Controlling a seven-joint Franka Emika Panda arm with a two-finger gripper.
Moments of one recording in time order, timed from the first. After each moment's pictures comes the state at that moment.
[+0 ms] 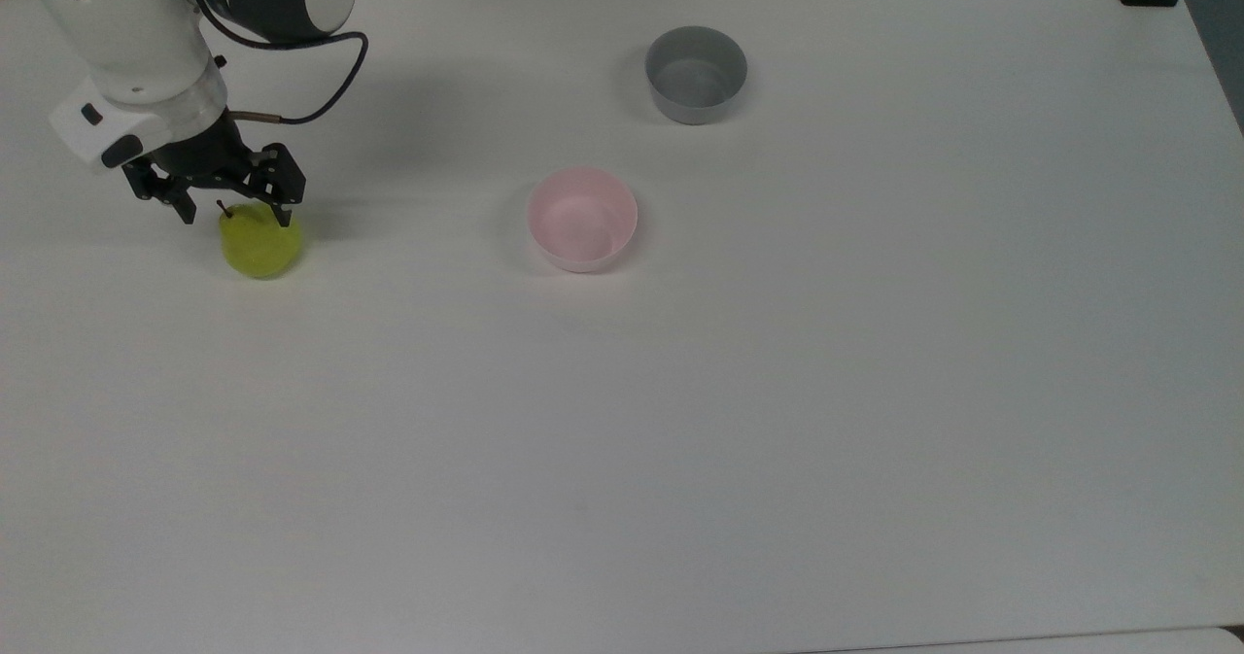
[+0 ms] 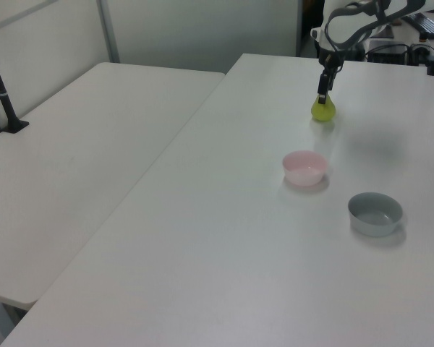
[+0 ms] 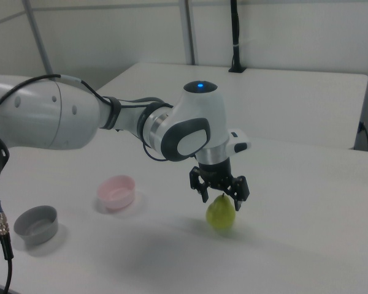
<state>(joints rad) -0.29 0.39 -0.12 -1.74 0.03 2.21 -0.44</state>
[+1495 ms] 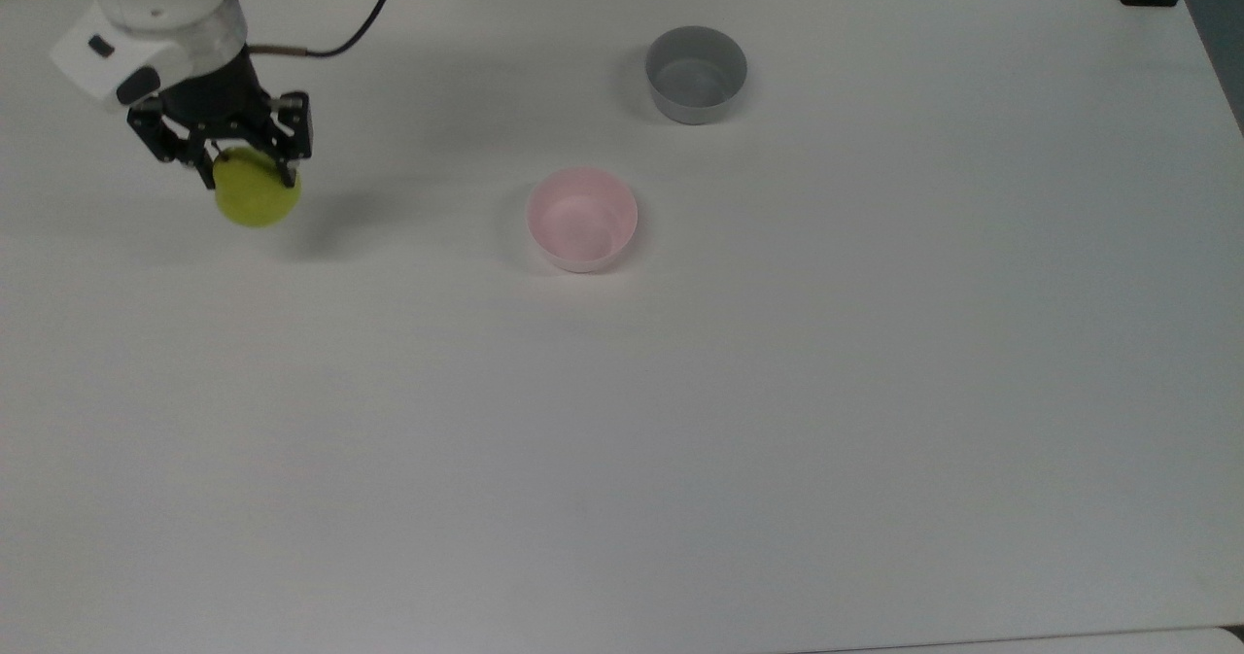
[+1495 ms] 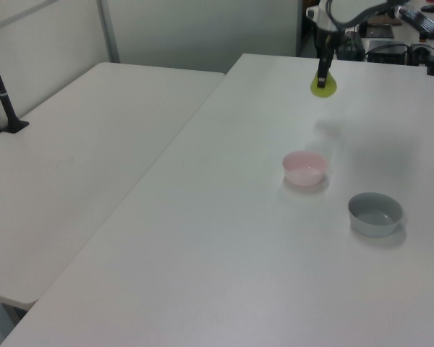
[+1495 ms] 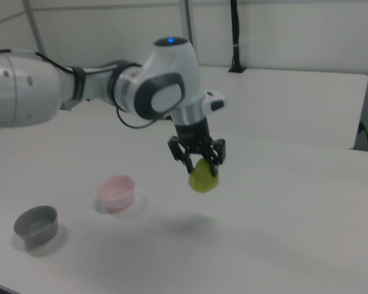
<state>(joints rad) -0.23 0.25 -0.11 -1.72 -0.02 2.07 -0.44</state>
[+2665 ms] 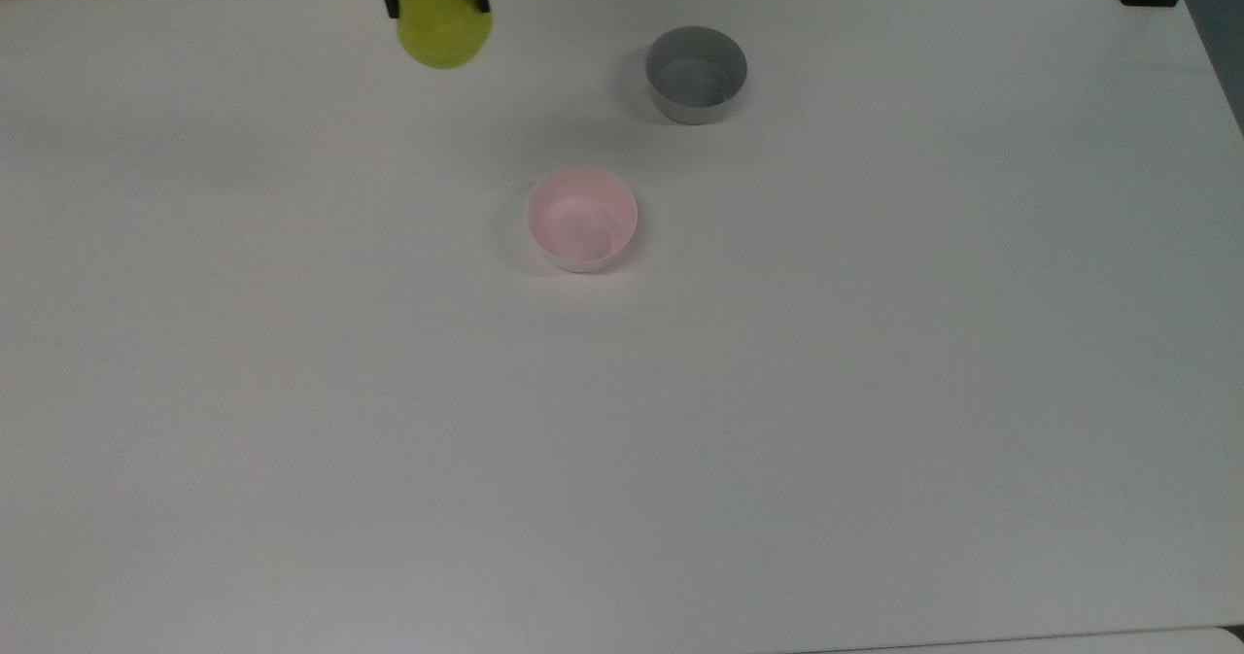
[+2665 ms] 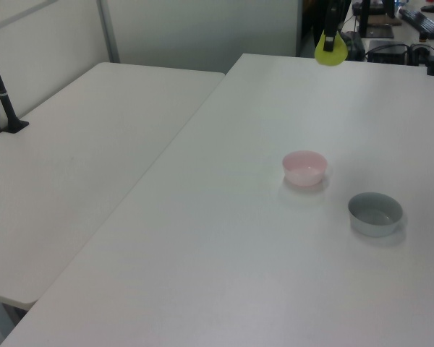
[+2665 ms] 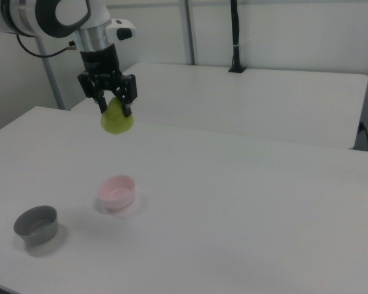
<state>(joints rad) 0.03 -0.01 -0.08 -1.61 0.01 1.67 -0.16</state>
